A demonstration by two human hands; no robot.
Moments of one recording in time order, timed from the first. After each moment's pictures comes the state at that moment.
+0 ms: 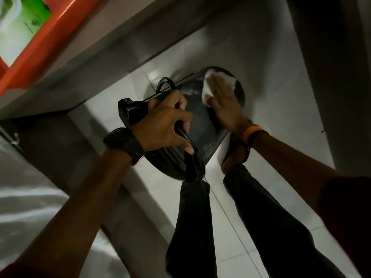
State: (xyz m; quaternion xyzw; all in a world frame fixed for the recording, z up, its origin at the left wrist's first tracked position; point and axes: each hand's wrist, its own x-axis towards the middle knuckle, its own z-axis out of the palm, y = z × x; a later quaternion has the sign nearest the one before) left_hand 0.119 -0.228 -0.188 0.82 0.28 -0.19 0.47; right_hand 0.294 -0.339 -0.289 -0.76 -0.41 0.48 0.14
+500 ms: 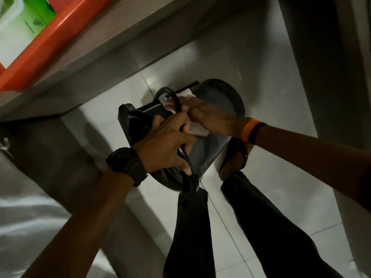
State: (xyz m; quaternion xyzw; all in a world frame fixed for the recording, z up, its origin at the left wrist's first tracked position) left_hand 0.097 -0.248 -0.198 0.85 0.21 -0.19 0.43; right_hand 0.277 -0.310 -0.272 -0.59 -0.56 0.57 0.14
